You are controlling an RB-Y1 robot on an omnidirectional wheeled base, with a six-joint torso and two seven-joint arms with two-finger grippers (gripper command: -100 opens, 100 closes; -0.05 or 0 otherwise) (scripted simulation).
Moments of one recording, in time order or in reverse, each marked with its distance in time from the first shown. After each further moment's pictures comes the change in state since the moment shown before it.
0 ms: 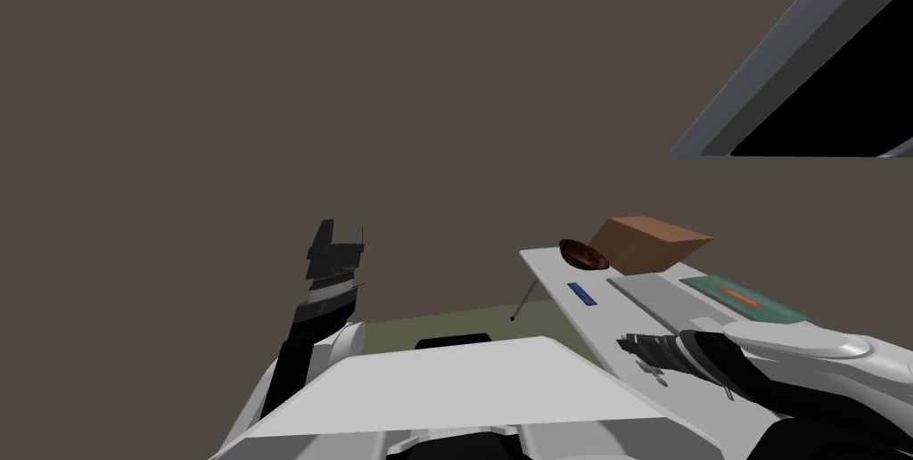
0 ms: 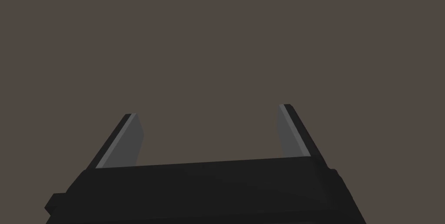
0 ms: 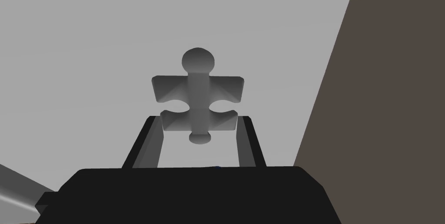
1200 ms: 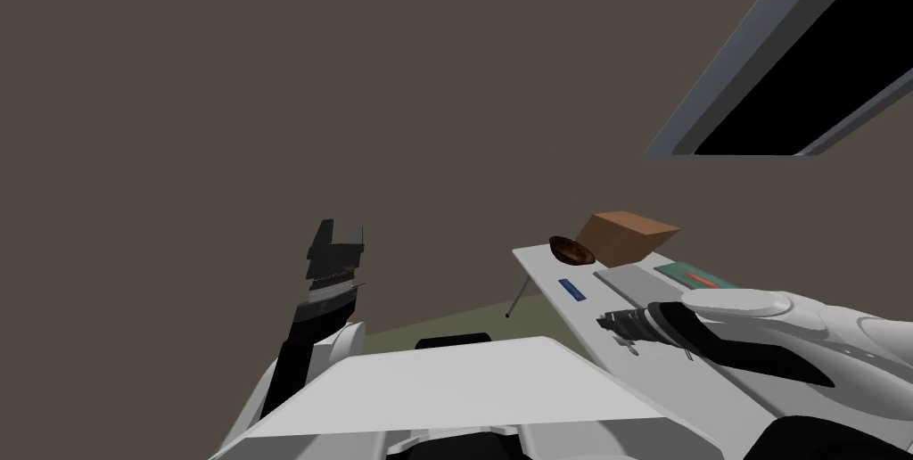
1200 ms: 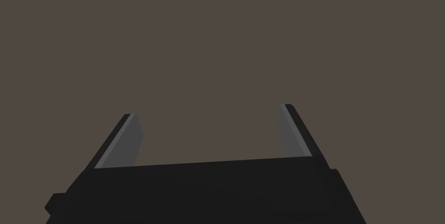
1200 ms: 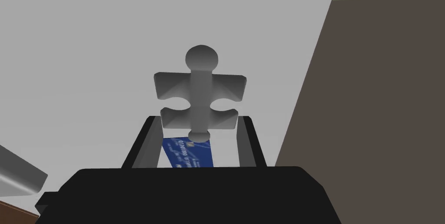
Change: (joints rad) left arm 0.000 0.000 0.000 0.000 0.000 0.000 0.000; right arm -0.038 -0.124 -0.021 -0.066 0.013 -0.007 -0.017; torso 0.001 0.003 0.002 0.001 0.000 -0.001
